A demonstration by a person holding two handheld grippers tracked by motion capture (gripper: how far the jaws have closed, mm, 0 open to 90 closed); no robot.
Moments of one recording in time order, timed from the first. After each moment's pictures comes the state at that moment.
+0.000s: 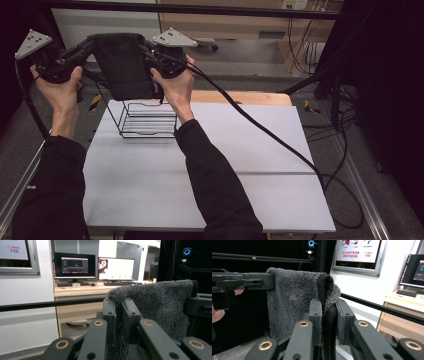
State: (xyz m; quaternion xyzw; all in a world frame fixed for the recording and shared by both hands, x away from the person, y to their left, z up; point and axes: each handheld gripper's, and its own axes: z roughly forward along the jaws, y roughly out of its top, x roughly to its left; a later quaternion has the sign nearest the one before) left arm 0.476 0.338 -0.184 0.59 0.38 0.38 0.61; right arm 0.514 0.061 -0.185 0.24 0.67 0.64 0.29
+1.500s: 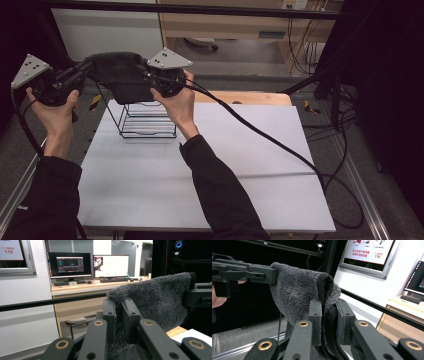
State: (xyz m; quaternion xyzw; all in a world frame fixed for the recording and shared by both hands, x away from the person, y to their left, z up) left arm 0.440 0.346 -0.216 0.61 0.35 0.38 0.60; right arm 0.482 0.062 -0.207 0.18 0.70 0.62 0.31
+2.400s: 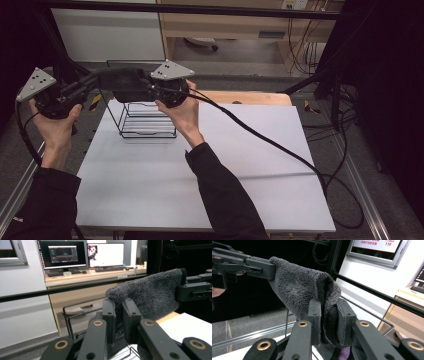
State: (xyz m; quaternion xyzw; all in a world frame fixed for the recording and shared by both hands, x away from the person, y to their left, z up) left arm 0.424 0.343 -0.236 0.64 0.35 0.36 0.58; right arm 0.474 0.055 -0.229 0.18 0.73 0.59 0.28
